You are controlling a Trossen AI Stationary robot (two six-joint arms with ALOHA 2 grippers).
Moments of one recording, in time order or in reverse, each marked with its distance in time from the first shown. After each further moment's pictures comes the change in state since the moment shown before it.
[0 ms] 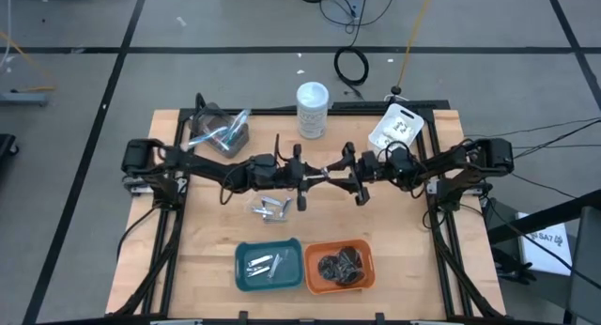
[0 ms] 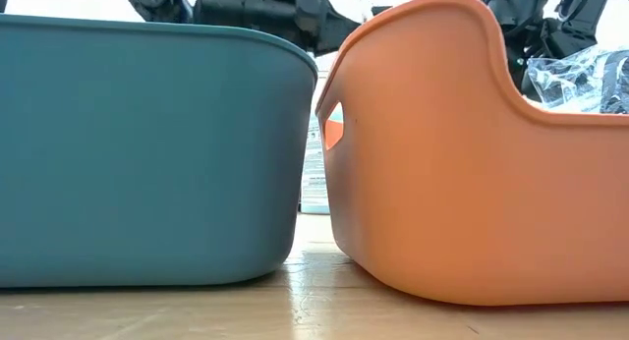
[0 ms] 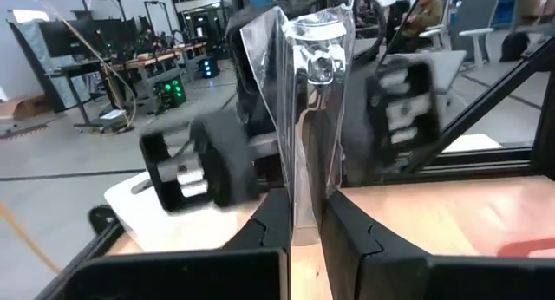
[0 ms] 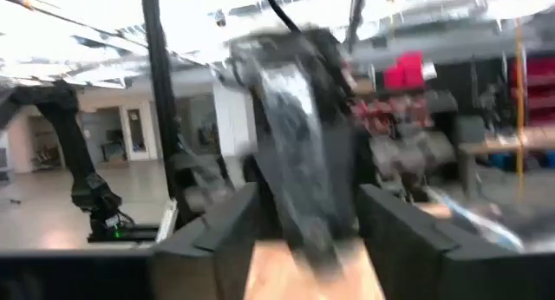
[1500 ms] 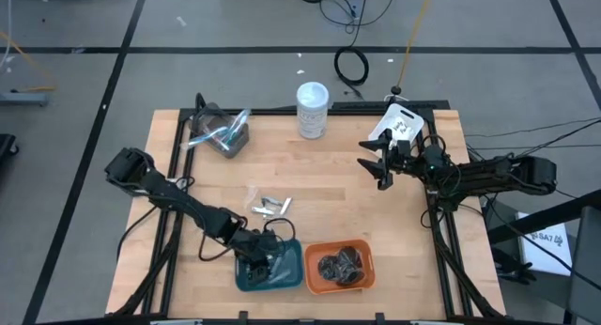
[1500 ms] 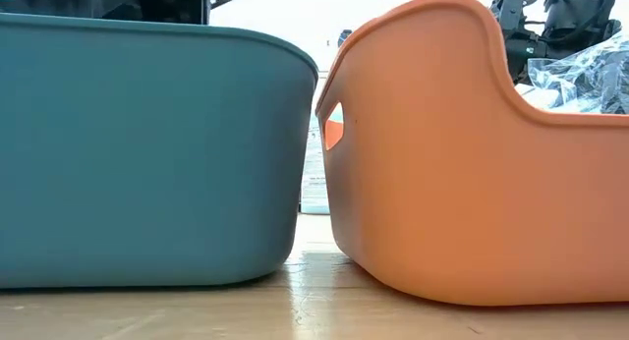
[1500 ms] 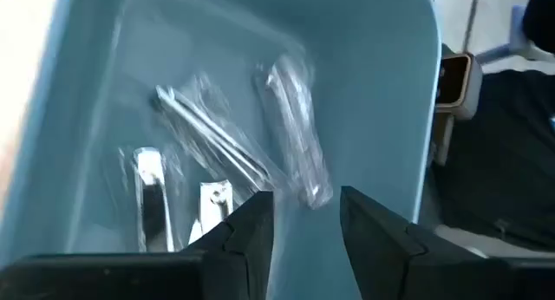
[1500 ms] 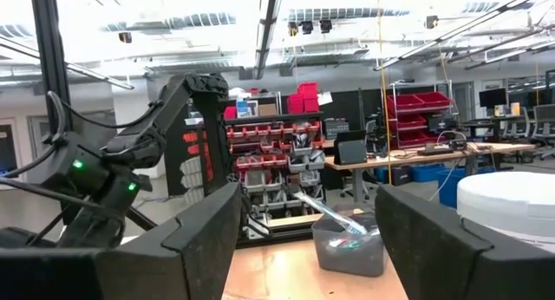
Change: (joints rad) left arm -0.483 -0.054 0.002 -0.919 0.271 -1.084; right arm -0.178 -0.435 -0.269 -0.130 0.127 -0.040
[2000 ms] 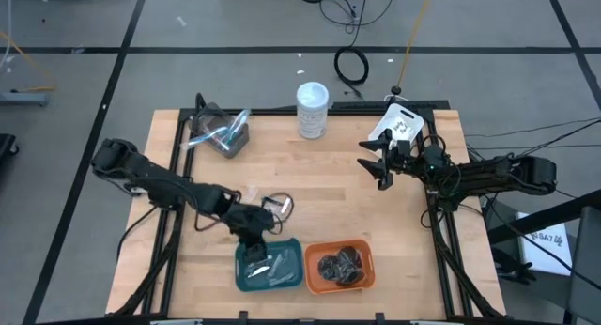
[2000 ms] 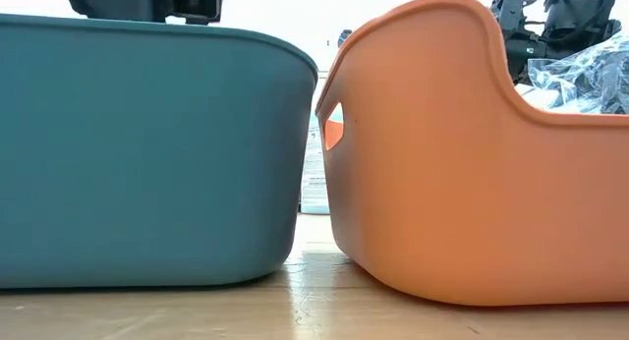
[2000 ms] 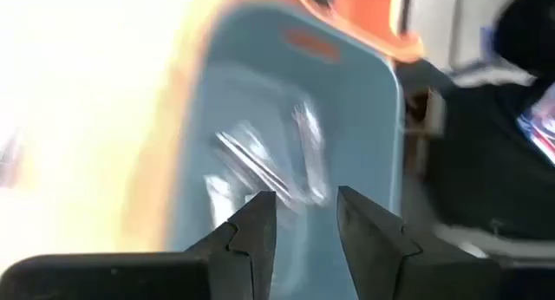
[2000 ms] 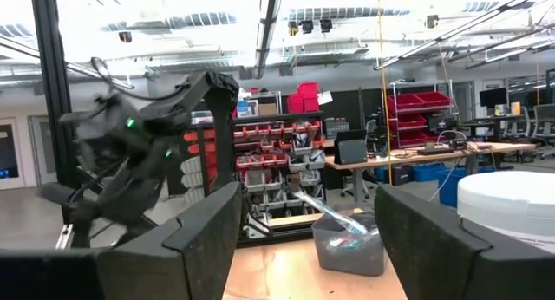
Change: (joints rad) left arm 0.155 -0.182 0.000 -0.168 0.077 0.172; right arm 0.000 0.000 0.000 -0.001 -0.001 0.000
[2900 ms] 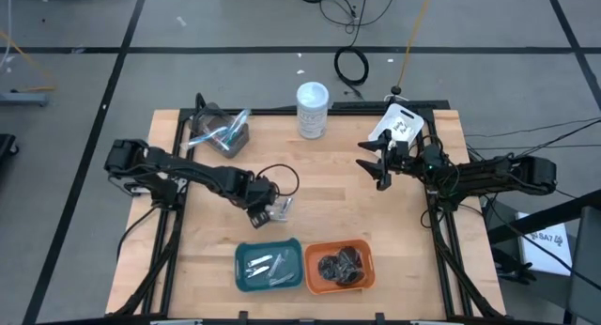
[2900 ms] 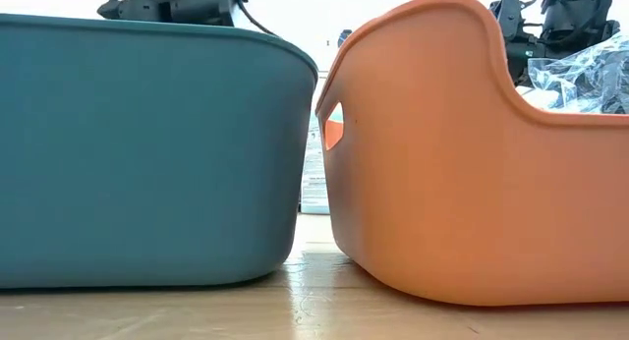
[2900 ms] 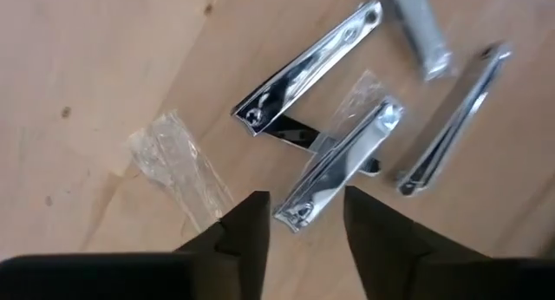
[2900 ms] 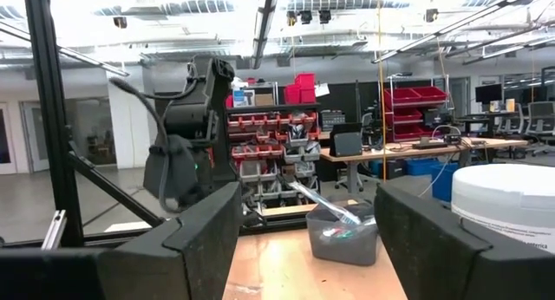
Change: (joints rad) left arm 0.249 0.123 -0.001 -0.385 -0.329 0.137; right arm 0.000 0.000 0.000 -0.031 0.003 -0.032
